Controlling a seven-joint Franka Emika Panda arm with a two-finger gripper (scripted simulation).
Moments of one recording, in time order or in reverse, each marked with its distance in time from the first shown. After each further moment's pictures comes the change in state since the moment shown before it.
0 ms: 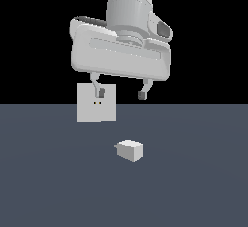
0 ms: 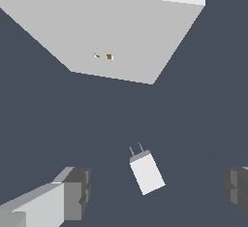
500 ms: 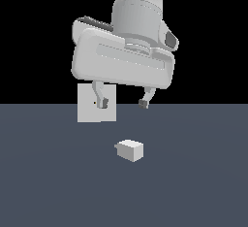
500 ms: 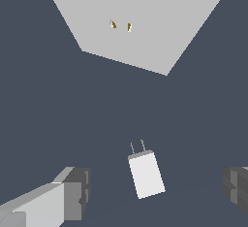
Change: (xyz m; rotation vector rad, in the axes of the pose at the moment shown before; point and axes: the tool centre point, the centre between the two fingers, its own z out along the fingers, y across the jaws) arm -0.015 0.001 0.017 0.023 0.064 -0.150
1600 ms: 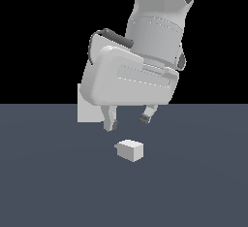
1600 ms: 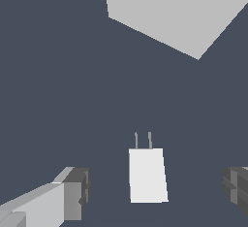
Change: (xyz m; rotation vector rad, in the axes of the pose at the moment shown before) arm -0.023 0.003 0.029 0.045 0.105 -0.247
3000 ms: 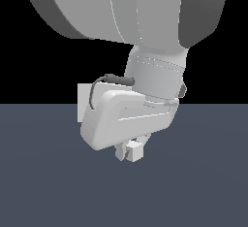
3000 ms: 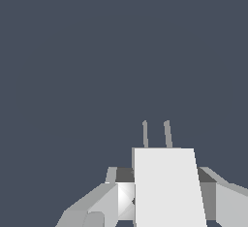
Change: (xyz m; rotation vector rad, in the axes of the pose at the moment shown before) arm -0.019 -0.001 0.050 0.004 0.004 -0.018
